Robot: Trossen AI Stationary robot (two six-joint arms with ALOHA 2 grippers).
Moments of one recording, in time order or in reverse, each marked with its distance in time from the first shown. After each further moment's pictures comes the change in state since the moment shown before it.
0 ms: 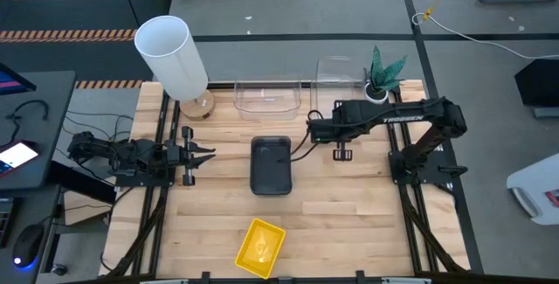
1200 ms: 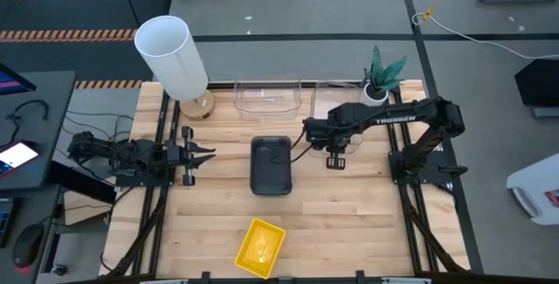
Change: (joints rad) left arm 0.000 0.000 0.000 0.000 0.000 0.000; right arm -0.042 0.013 -0.123 0.189 -0.278 0.020
